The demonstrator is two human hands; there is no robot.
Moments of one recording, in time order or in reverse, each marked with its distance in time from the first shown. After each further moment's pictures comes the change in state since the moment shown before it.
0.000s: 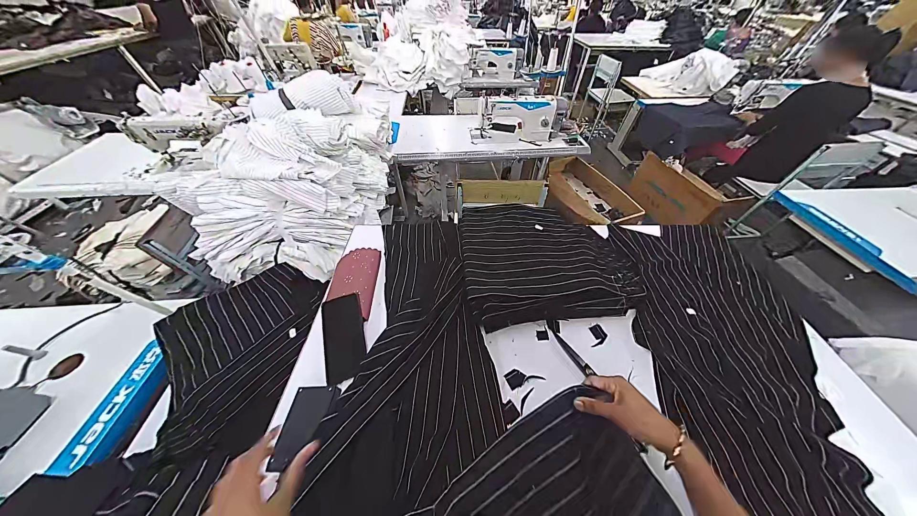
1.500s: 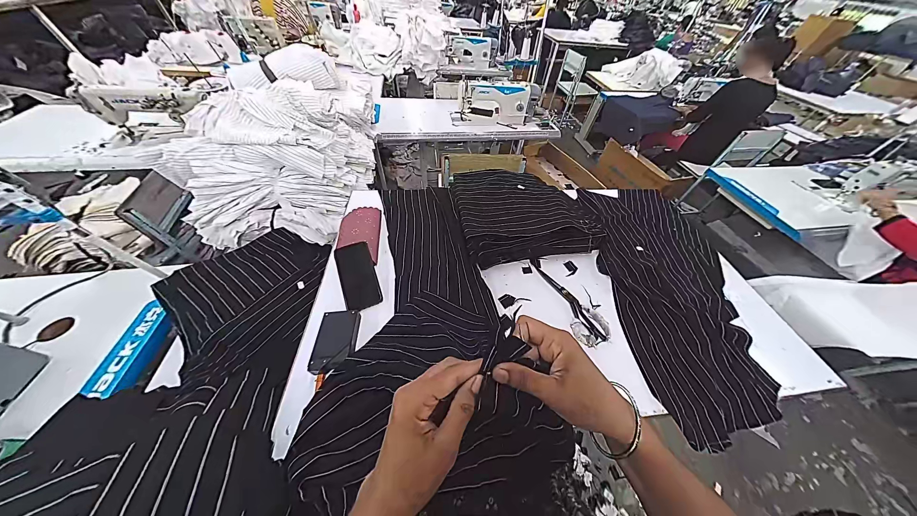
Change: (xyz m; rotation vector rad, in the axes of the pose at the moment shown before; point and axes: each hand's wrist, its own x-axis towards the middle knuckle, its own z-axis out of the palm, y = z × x) left_hand -0.096 0.132 -0.030 -0.986 -0.204 0.750; right_hand -0.129 -0.203 0.147 0.260 0.047 -0.544
